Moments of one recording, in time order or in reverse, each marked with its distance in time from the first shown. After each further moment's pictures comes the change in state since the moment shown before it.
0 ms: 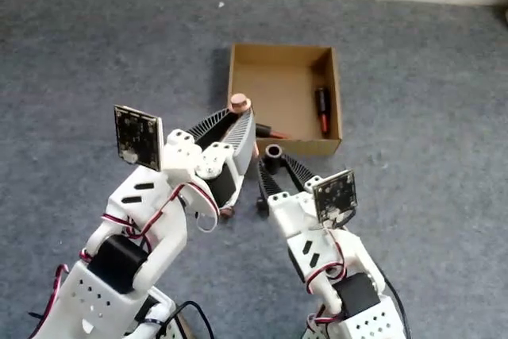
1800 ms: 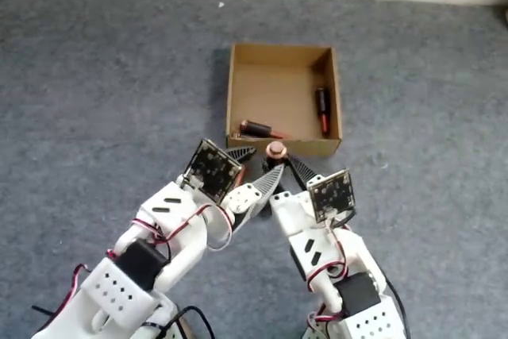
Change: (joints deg) left arm 5.1 -0.4 14.3 0.4 -23.5; right arm 1.5 0.1 0.0 -0.1 3.9
